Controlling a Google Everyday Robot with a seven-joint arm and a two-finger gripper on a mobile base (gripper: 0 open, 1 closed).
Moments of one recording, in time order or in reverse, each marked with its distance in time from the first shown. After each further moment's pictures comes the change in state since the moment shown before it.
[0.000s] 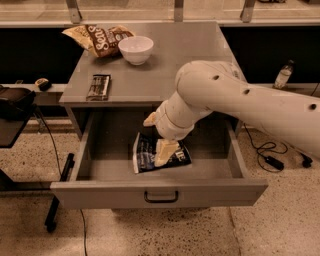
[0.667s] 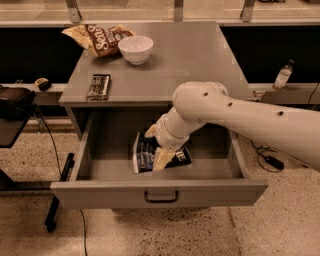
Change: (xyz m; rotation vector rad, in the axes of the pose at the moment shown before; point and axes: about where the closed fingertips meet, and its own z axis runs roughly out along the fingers) arm 0.026 0.005 0.066 -0.045 -0.027 0.056
